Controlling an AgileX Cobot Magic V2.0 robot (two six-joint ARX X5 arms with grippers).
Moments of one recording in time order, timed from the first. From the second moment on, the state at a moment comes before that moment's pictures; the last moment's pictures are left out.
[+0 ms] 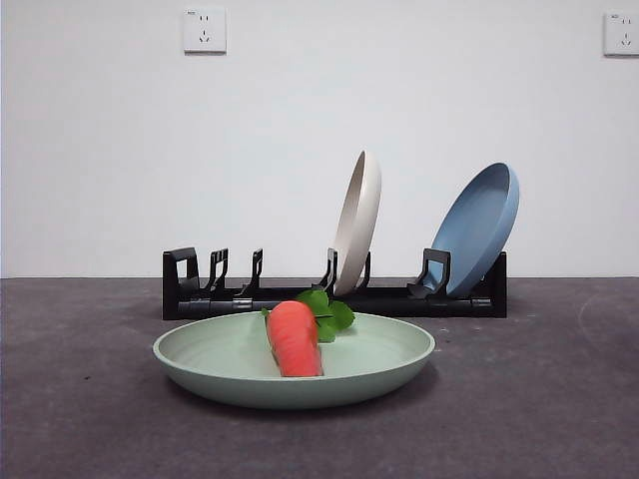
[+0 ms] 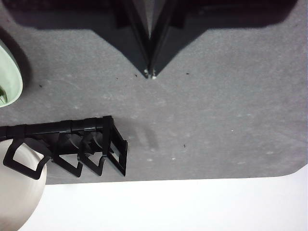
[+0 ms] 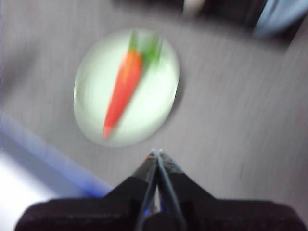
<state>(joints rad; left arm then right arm) -0.11 0.01 0.02 -0.18 -0.05 -0.02 0.61 0.71 1.02 -0.95 -0.01 0.13</state>
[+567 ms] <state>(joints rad) -0.11 0.01 0.02 -0.18 -0.05 -0.02 0.09 0.27 0.37 -0.16 -0.20 0.00</state>
